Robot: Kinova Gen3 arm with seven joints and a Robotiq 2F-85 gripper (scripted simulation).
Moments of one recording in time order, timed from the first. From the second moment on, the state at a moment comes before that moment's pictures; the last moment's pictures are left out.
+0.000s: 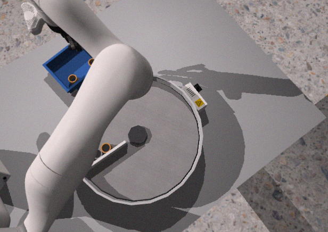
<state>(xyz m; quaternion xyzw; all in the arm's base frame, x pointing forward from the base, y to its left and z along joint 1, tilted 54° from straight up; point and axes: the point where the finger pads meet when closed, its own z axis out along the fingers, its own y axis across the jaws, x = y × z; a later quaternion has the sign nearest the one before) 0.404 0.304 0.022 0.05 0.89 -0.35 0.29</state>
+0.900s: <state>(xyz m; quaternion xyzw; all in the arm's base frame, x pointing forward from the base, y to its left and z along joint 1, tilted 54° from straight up) 0.373 0.229 0.075 0.04 0.89 -0.35 0.29</state>
